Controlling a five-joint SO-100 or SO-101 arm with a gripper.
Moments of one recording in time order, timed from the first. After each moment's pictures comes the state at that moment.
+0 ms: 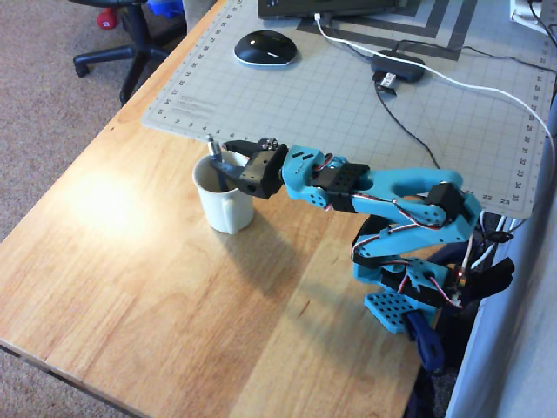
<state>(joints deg) 6.7 139.2 160.9 -13.3 82.3</state>
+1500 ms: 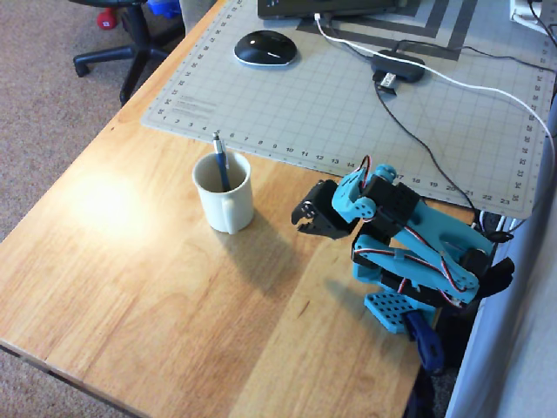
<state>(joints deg) 7.4 190.5 170.1 69.5 -4.3</state>
